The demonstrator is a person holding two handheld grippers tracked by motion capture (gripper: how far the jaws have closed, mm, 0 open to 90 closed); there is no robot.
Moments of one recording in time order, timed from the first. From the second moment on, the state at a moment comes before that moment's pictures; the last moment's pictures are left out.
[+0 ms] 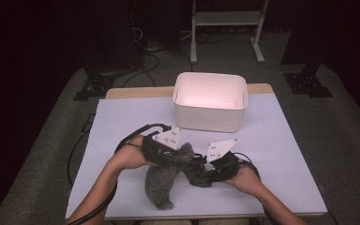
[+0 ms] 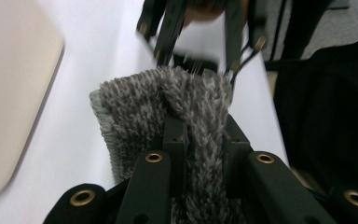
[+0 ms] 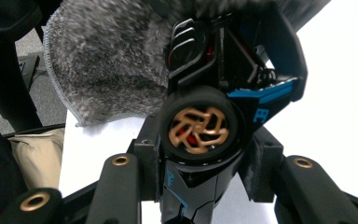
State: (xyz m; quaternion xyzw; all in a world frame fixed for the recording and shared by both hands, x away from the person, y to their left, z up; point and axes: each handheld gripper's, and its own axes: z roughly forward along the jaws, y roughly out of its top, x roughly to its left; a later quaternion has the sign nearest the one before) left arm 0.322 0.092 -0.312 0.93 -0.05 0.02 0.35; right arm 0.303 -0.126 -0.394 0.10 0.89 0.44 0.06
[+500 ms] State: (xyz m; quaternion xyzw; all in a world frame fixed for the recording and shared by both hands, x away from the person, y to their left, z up) left arm 0.330 0.072 -0.312 0.94 -0.05 0.00 0.35; right arm 0.303 -0.151 -0.397 0.13 0.88 0.46 0.05
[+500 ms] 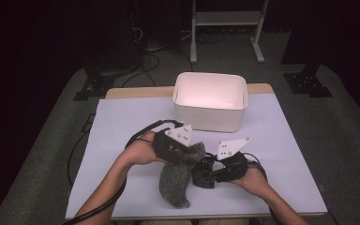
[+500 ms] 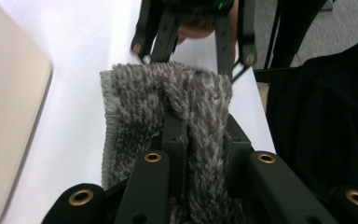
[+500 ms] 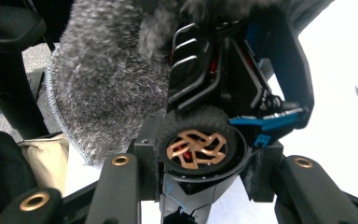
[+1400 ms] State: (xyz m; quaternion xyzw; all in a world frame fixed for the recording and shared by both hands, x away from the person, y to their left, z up) left arm 0.328 0.126 -0.321 0.93 -0.01 0.00 0.37; right arm 0.318 -0.096 -0.393 0.09 0.89 0.45 0.03
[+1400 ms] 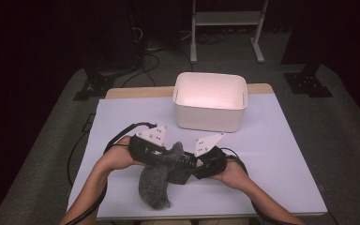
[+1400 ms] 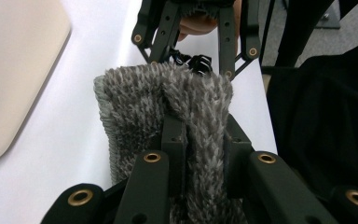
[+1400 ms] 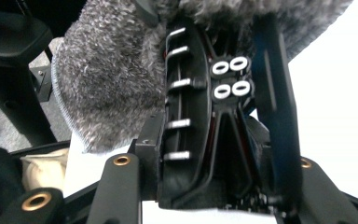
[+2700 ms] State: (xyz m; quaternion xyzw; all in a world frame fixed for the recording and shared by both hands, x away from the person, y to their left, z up) left arm 0.323 0.062 -0.378 0.94 -0.05 -0.05 0.34; right arm 0.295 -0.152 -0.429 0.11 0.93 0.35 0.02
